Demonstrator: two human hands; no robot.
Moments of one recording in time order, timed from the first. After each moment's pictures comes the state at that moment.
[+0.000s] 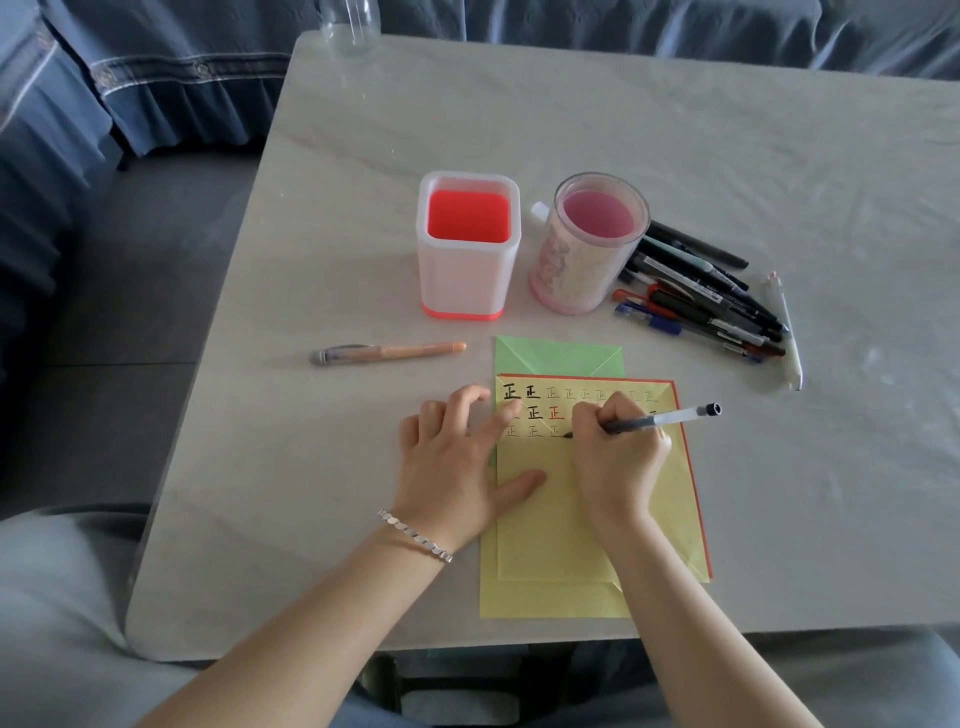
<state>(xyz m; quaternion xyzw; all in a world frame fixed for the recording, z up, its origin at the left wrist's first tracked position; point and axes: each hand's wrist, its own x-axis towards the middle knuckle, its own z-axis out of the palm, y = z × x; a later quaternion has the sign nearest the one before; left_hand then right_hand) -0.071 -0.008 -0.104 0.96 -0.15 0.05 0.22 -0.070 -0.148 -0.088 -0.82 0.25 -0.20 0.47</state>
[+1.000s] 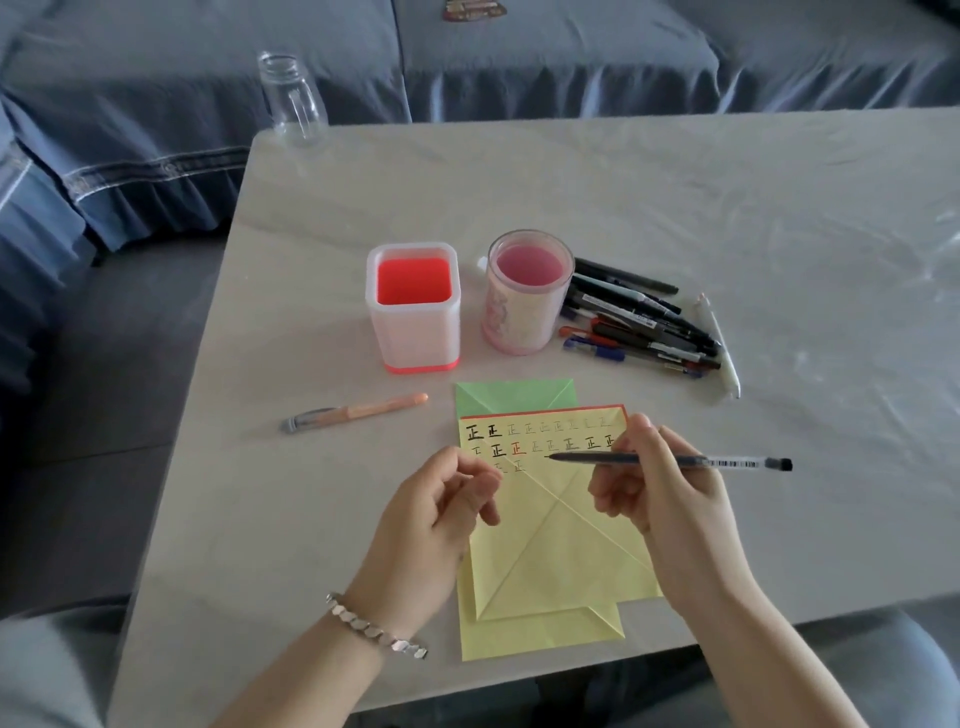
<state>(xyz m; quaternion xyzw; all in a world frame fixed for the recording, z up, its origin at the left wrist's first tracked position) -0.093 -0.008 -0.013 0.75 -0.07 -0.15 0.64 -0.115 -0.177 0.011 -0.61 0.25 -0.06 0.75</state>
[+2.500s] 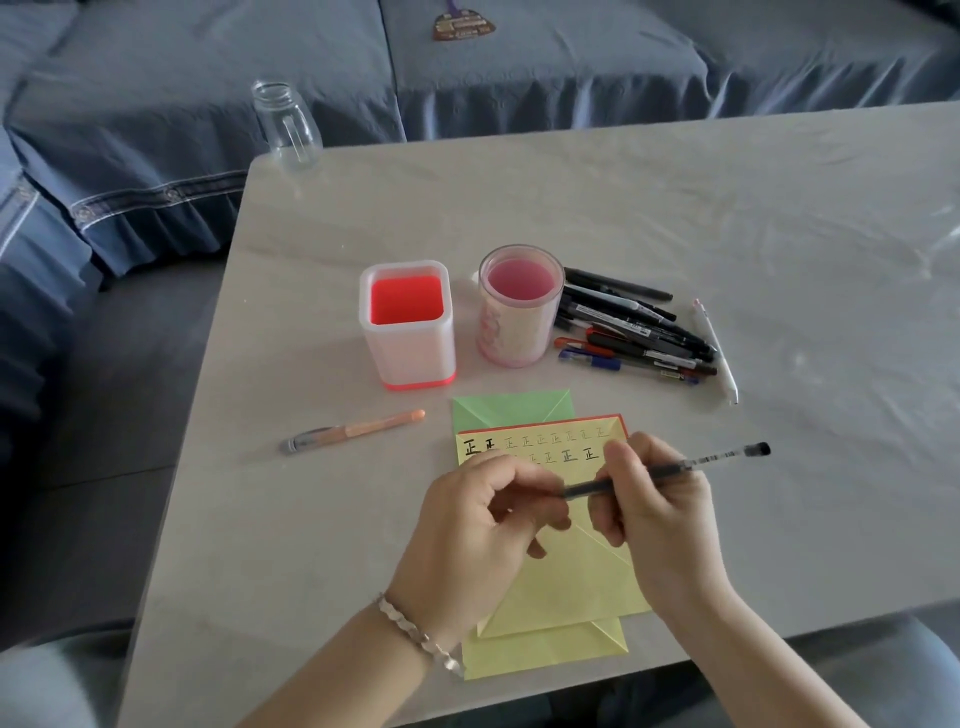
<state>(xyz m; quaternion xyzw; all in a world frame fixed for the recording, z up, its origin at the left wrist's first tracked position) -0.091 -0.039 0.007 0.77 -0.13 -0.11 0.61 -0.114 -0.175 0.005 -0.66 0.19 -0.10 0.72</state>
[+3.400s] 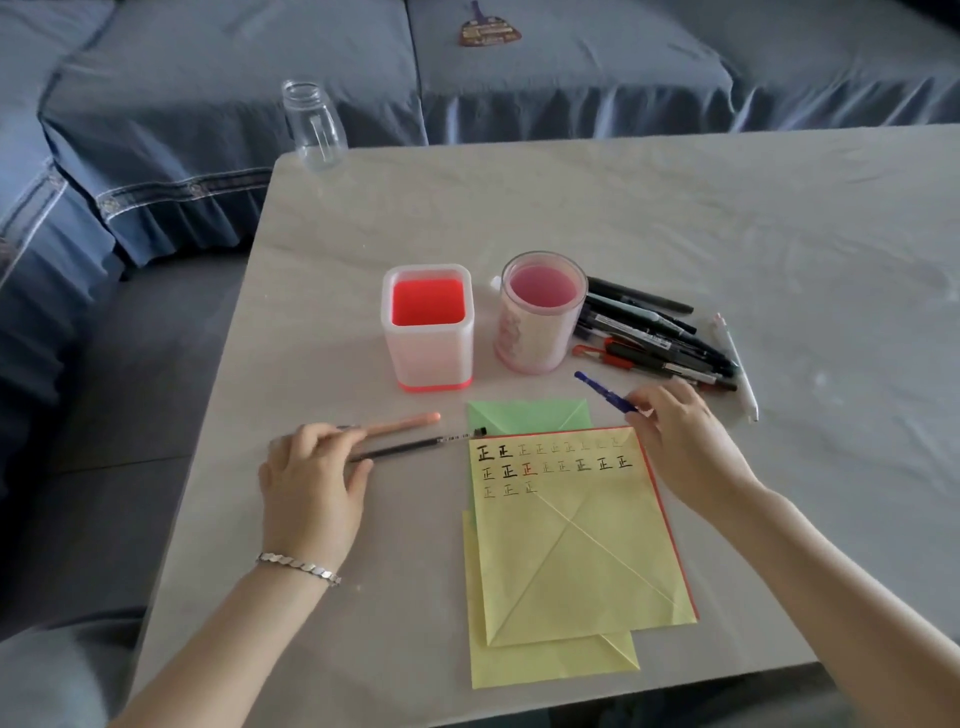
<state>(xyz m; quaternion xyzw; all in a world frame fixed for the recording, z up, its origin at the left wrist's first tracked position) -0.035 0.064 -0.071 0.97 -0.01 0.10 0.21 -0.046 -0.248 -0.041 -0.97 0.07 -0.02 0.22</state>
